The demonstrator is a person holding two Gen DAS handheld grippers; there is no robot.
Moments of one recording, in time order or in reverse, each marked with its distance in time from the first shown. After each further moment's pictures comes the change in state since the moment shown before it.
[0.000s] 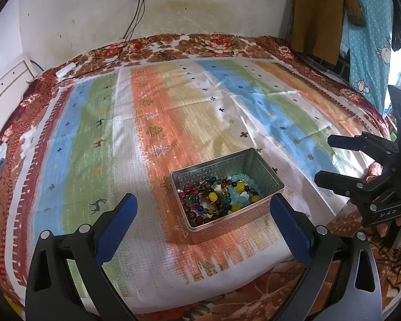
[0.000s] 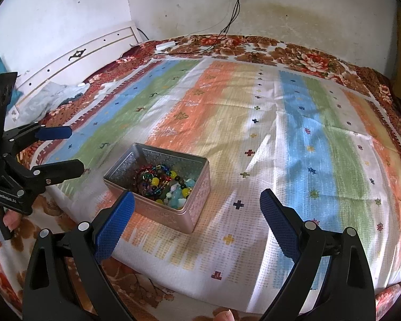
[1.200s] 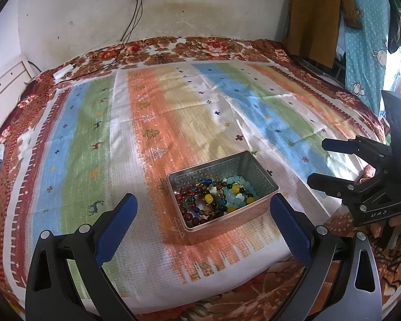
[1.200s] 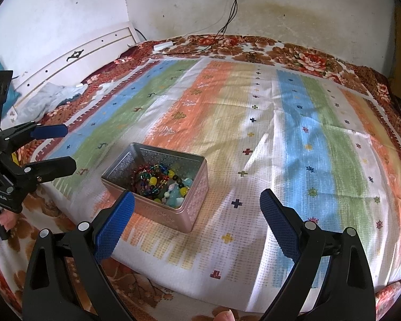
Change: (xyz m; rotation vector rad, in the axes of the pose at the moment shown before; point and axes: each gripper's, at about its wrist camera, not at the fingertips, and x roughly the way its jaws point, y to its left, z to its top) left arm -0.005 0.000 0.003 0.005 -0.009 -0.022; right arm 0.000 -0.001 0.000 0.001 0.004 -0.011
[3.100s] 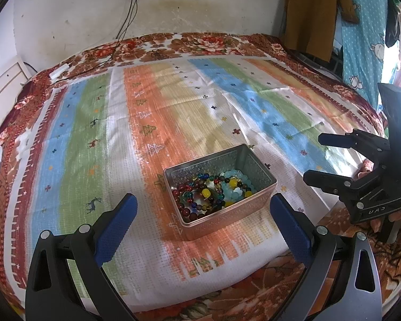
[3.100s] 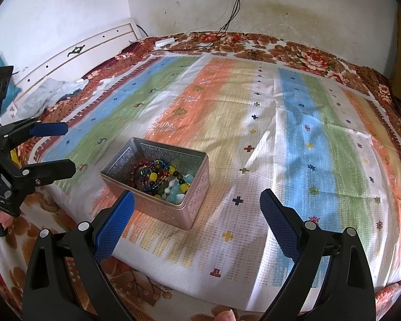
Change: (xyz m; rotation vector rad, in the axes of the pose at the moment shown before) left arm 0.002 -0.005 -0.005 0.016 0.015 -0.008; right arm 0.003 0.002 -0.002 -0.012 0.013 0.001
